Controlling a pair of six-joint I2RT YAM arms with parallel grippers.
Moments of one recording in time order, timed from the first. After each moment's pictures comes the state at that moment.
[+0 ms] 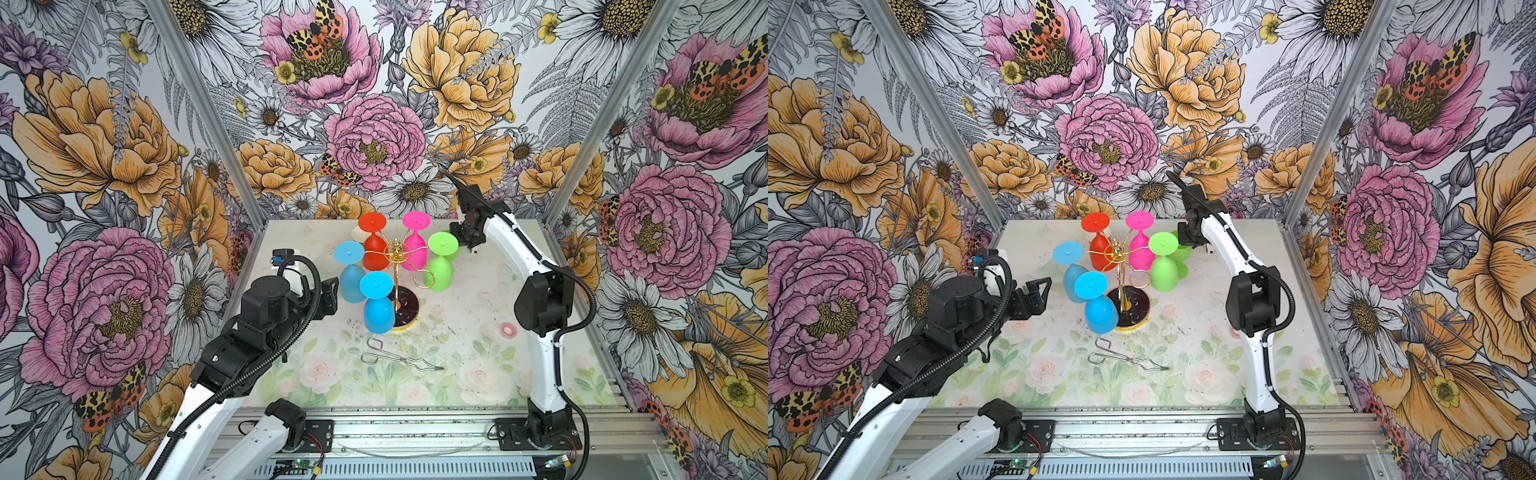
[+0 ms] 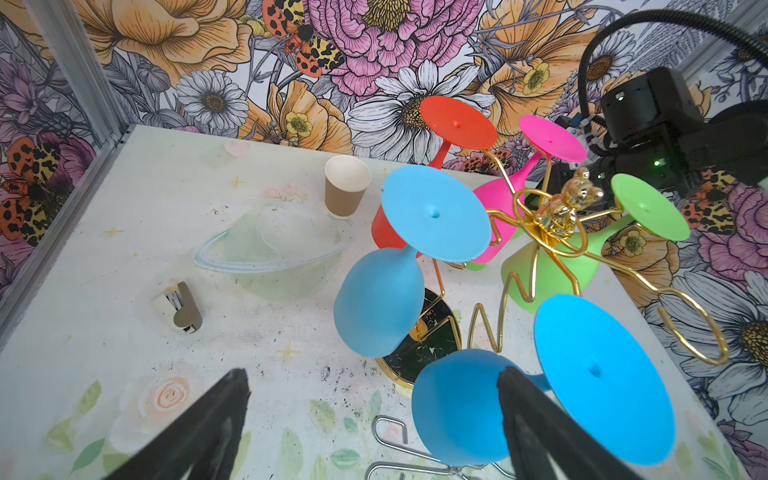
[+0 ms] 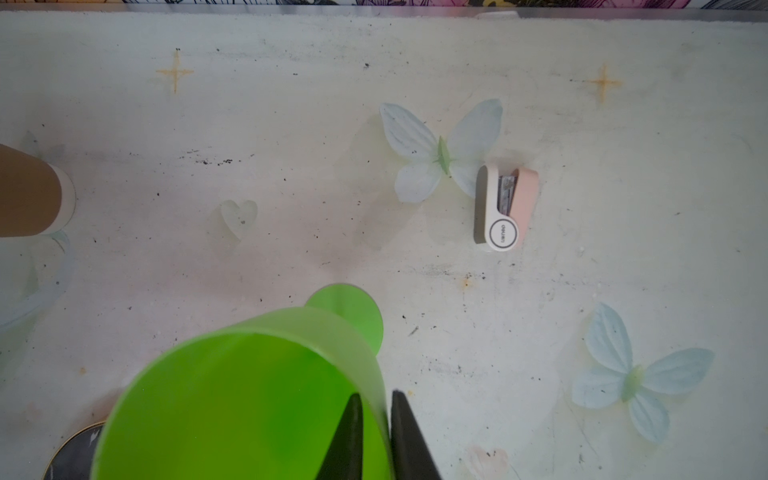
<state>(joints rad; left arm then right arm) -0.46 0.73 1.09 -0.79 -0.18 -0.39 0.28 2.21 2.19 -1.09 0.06 0.22</state>
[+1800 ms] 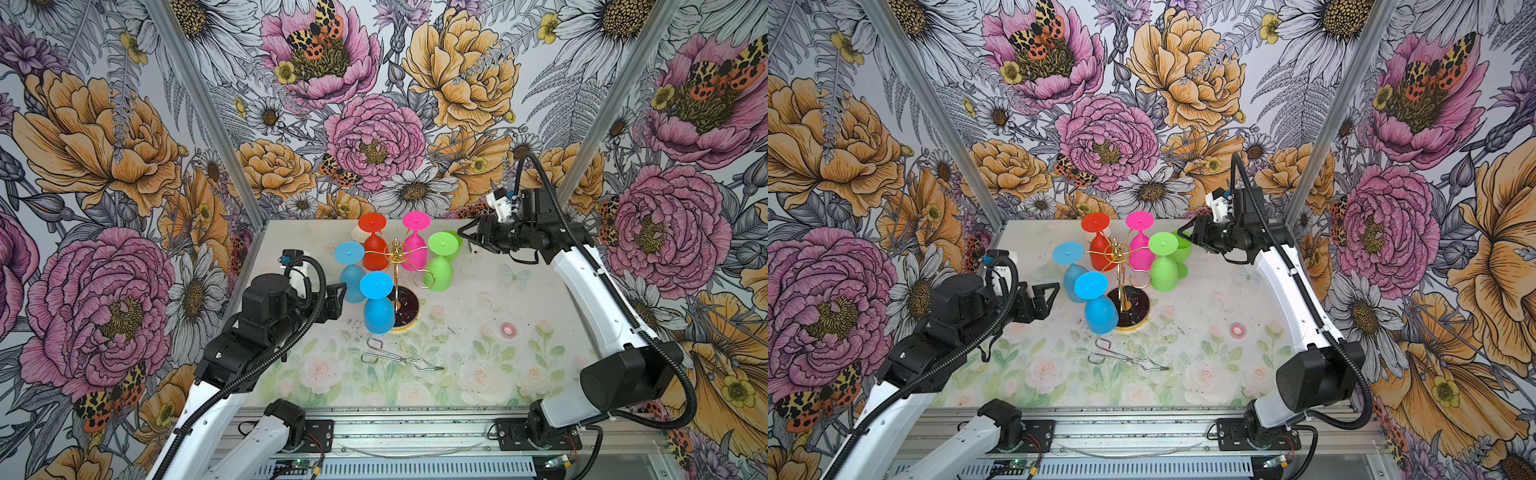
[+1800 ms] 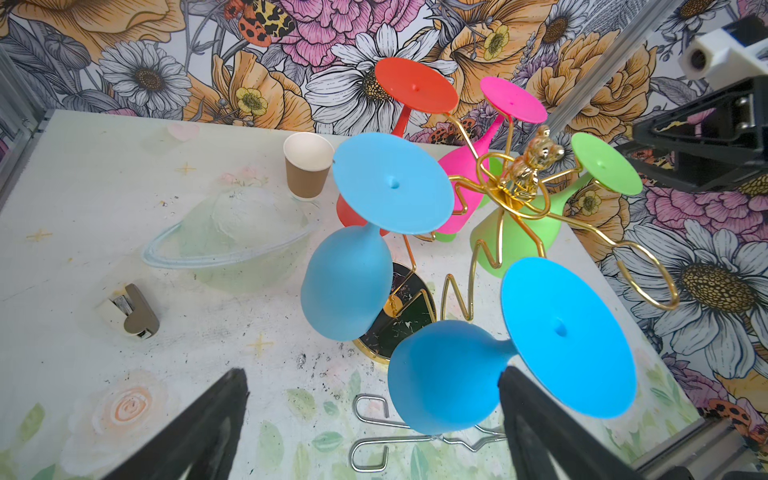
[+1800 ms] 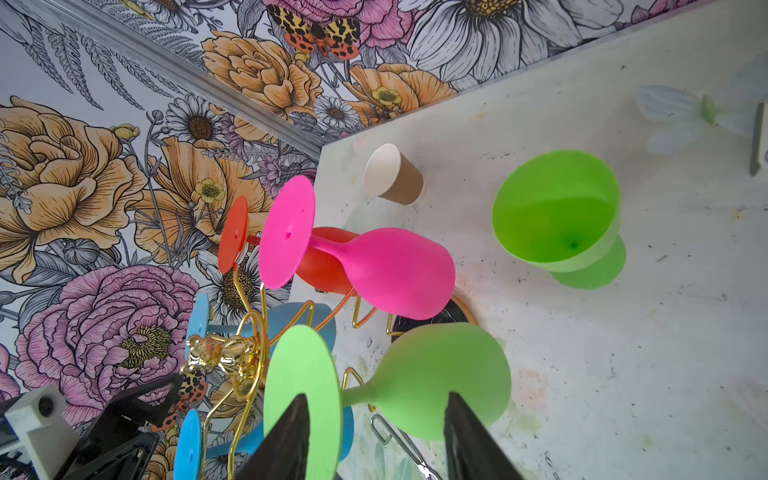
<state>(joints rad) -0.40 0.74 1.07 -0.78 0.00 -0.33 0.17 1.52 1.62 -0.81 -0.67 0.48</state>
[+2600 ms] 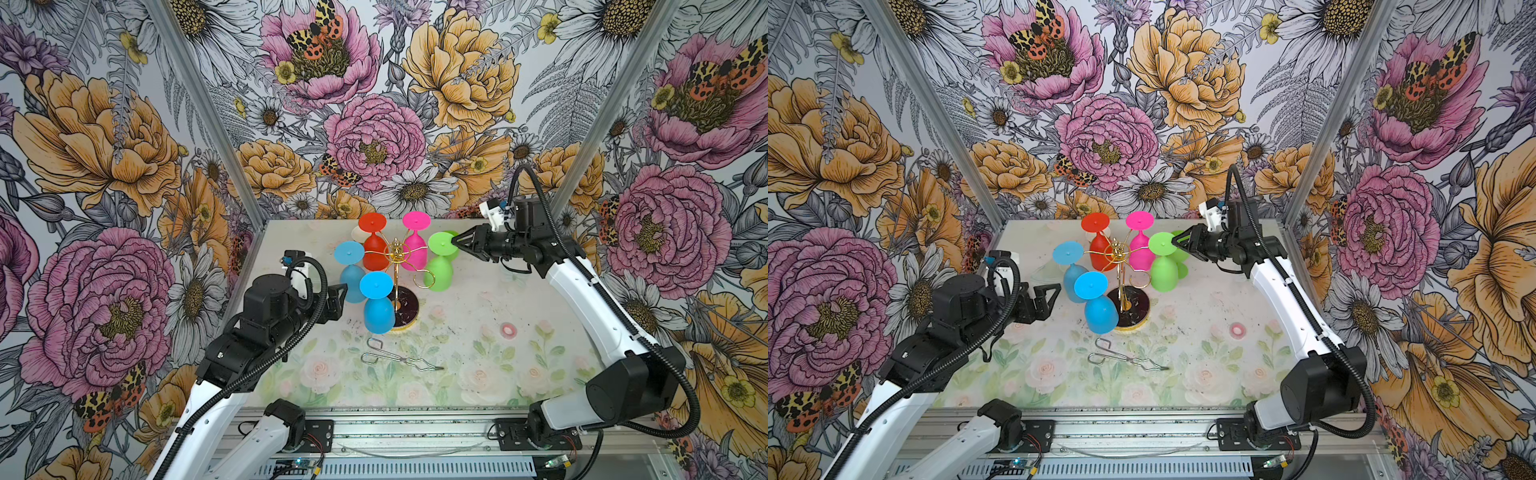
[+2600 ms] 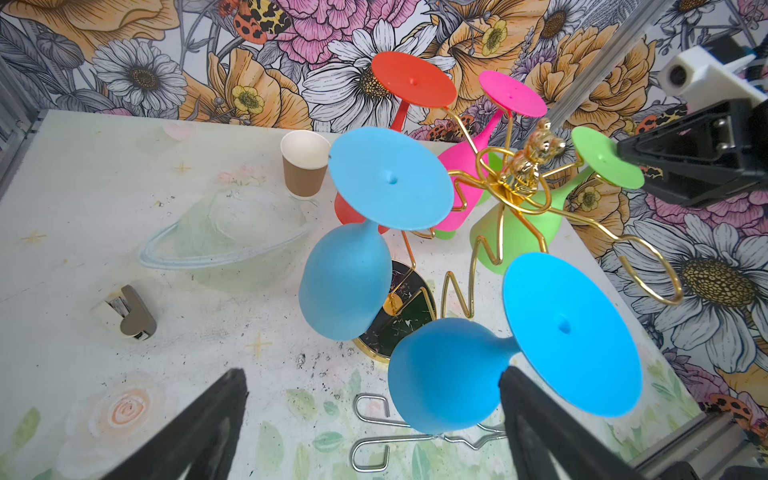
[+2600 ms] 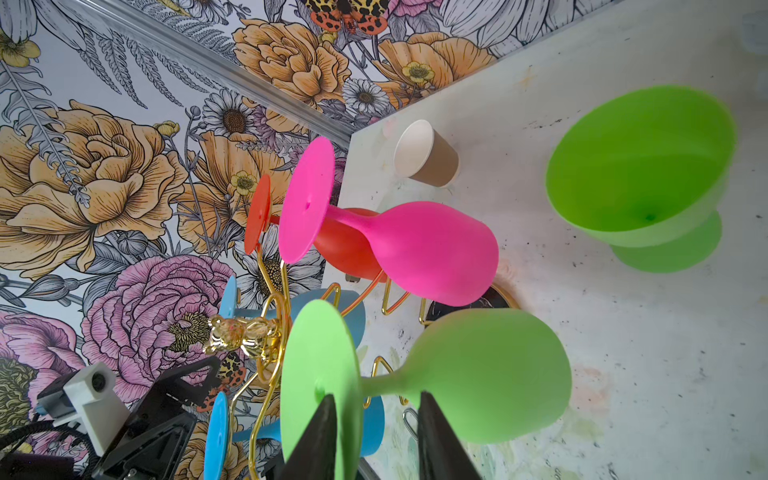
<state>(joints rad) -0.40 0.73 1.05 -0.77 0.01 -0.32 0.20 1.46 1.46 -0.64 -0.74 0.60</state>
